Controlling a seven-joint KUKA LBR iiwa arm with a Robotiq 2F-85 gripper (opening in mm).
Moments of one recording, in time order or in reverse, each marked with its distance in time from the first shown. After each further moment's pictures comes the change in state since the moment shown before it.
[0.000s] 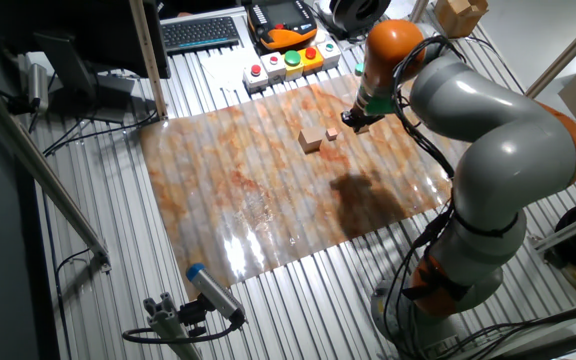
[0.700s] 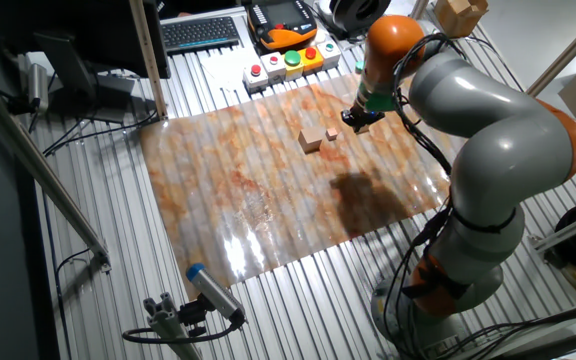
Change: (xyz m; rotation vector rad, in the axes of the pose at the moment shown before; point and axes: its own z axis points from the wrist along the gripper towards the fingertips) arm 0.000 0.000 0.000 0.003 0.027 0.007
